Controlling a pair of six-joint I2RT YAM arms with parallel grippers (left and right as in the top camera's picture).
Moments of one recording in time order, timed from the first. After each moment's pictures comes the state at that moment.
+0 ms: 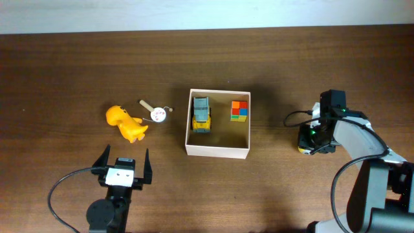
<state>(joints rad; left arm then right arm) -0.04 0.01 0.02 -0.08 0.03 0.18 -0.17 1.68 0.95 -0.73 -0.06 0.08</state>
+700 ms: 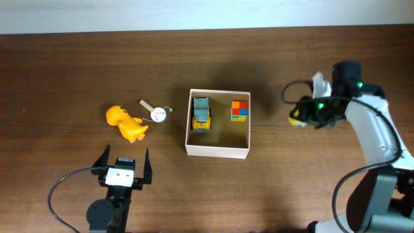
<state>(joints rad) -0.04 0.01 0.02 -0.08 0.03 0.18 -0.17 1.69 1.31 -0.97 -0.41 -0.01</state>
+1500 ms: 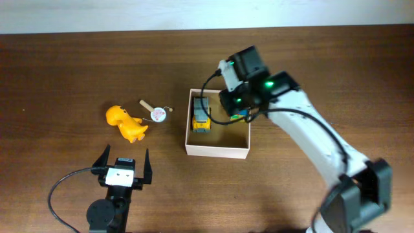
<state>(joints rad) -0.04 0.01 0.02 -0.08 0.03 0.18 0.47 1.78 1.54 -0.85 -0.08 0.01</state>
